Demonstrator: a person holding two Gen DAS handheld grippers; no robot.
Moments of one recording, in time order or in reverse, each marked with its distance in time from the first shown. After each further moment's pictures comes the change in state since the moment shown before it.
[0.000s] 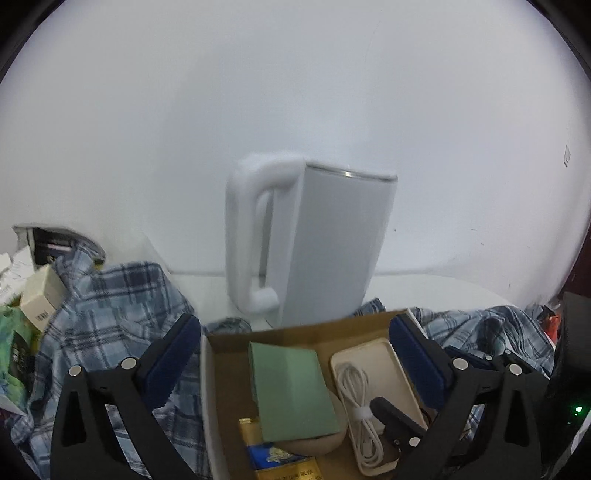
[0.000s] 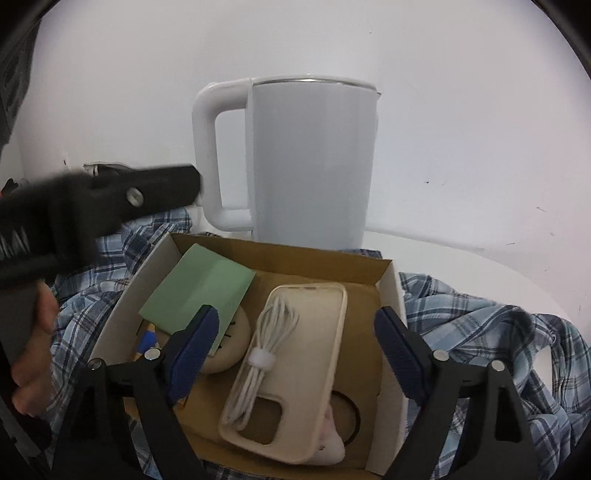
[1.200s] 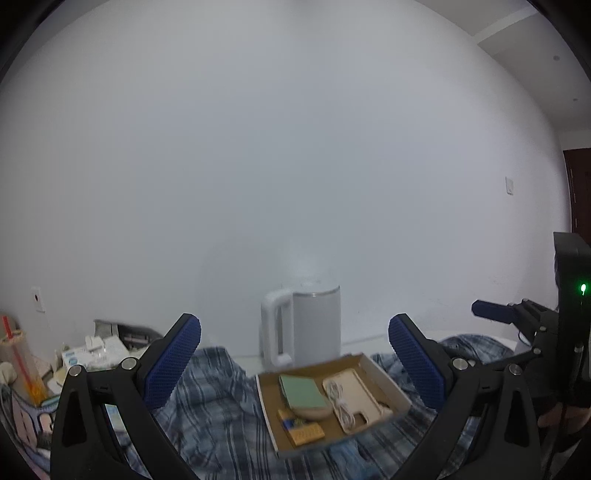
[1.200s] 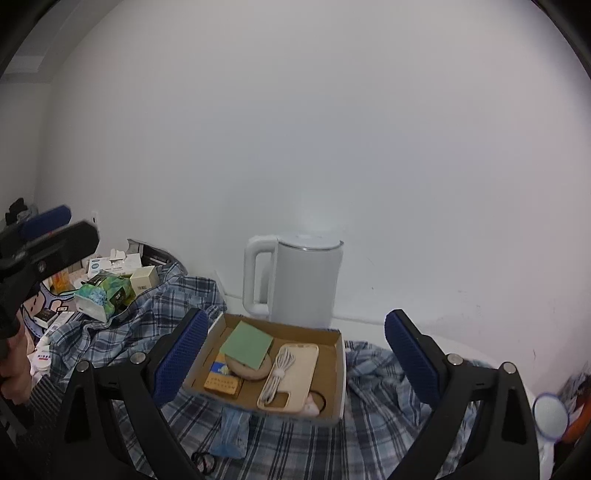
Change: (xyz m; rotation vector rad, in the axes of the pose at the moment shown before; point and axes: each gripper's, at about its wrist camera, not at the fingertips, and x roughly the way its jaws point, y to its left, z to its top) left arm -0.254 -0.025 -0.042 0.157 -0.440 0.018; right arm -0.223 0.032 -0.022 -0.050 -0.380 -0.074
